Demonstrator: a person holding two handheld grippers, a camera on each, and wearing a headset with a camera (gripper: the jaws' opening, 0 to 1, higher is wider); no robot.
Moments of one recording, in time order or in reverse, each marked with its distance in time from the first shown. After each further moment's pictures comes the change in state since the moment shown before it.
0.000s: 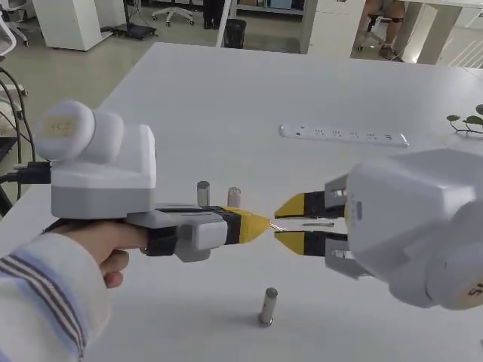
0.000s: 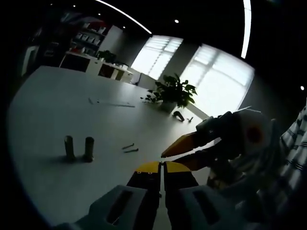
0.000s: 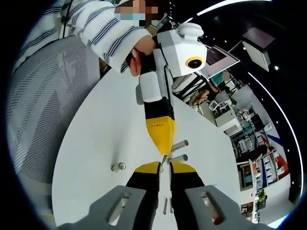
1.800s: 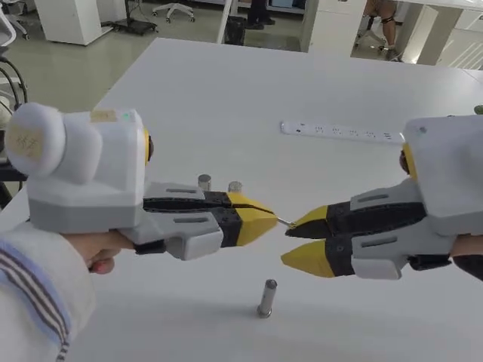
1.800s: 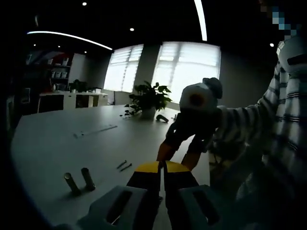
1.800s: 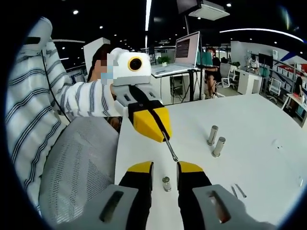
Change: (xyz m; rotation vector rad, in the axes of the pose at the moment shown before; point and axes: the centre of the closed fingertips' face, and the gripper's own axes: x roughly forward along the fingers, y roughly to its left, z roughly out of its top) left arm -0.012 -0.034 0.004 0.380 -0.058 -0.140; right arm -0.017 0.030 0.009 0.721 -0.232 0.313
